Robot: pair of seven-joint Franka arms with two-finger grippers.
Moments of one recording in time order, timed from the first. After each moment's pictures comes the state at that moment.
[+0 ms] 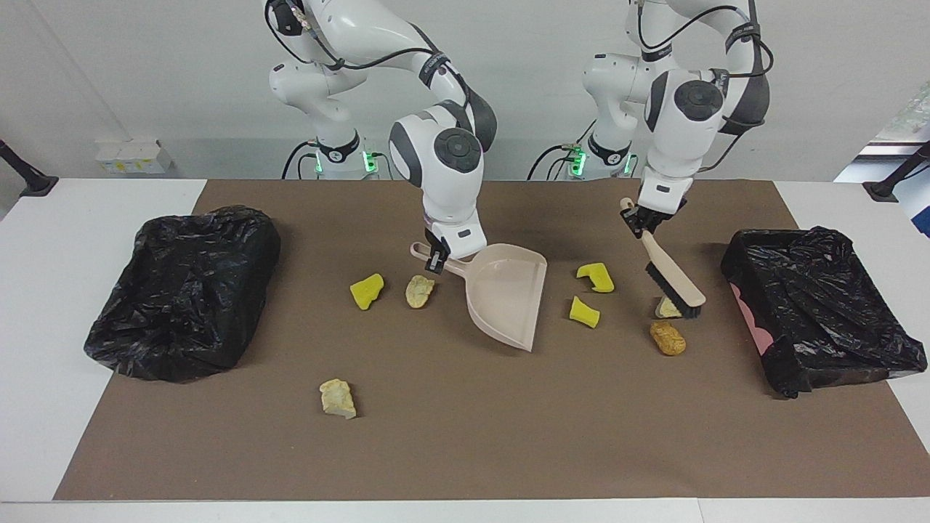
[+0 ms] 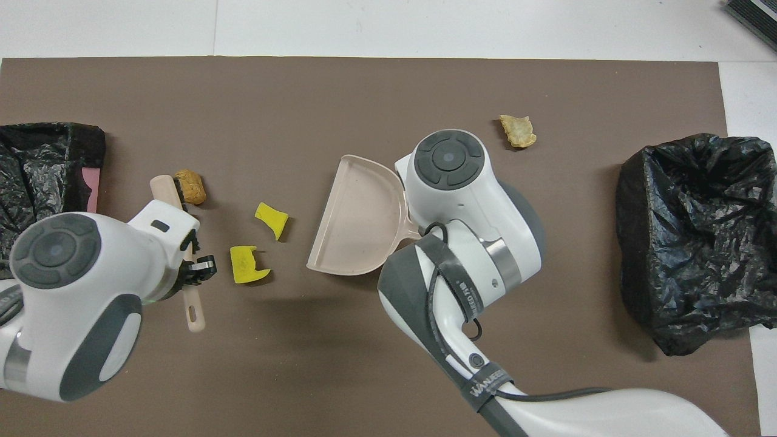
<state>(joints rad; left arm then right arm) -0.13 -0.18 0.08 -2.30 0.12 2.06 -0.36 0.55 0.34 0.02 -1.73 -0.06 1.89 -0.73</state>
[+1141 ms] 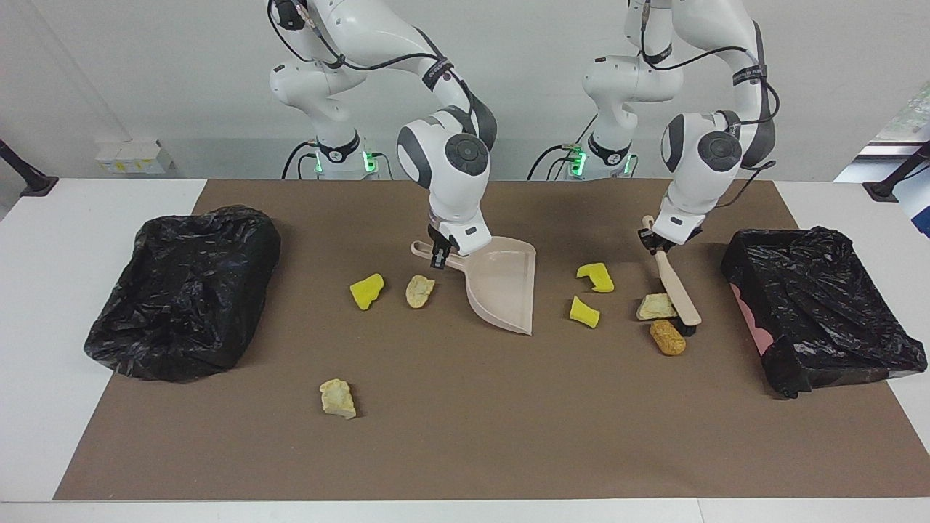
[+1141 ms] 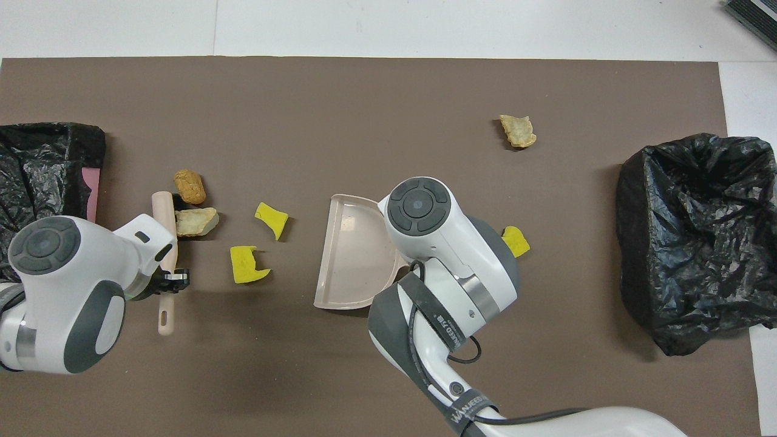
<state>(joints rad) -0.19 -0.10 0.05 -2.38 0.09 2.15 -0.25 0.56 0.31 0.02 -1.77 -0.08 1.89 -0.74</state>
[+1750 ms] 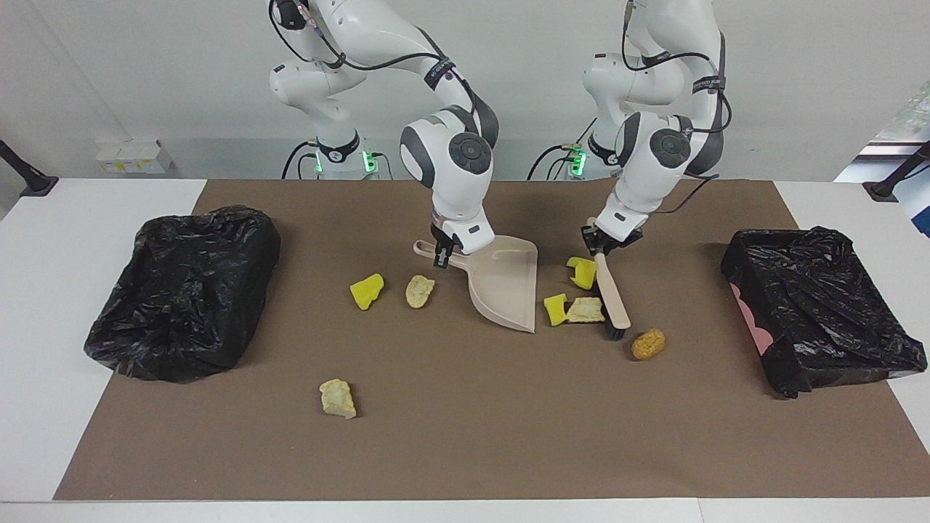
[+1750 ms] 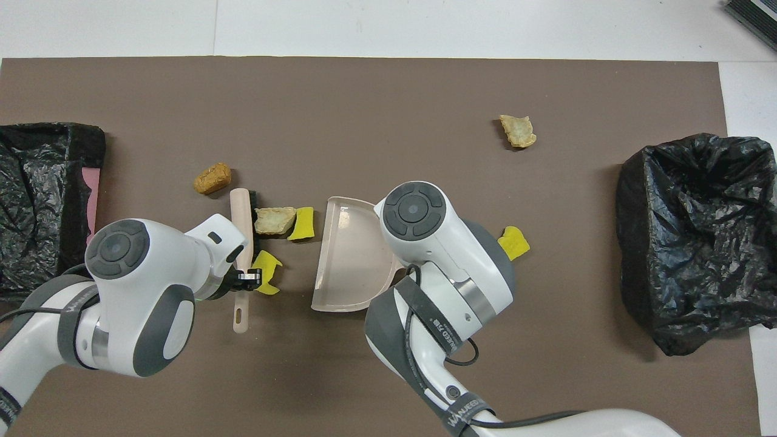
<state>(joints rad) -0.39 -0.06 0.04 -2.34 -0.13 2.20 -0.26 0.57 0.31 0.03 -1.78 -0.08 1.90 -0.74</state>
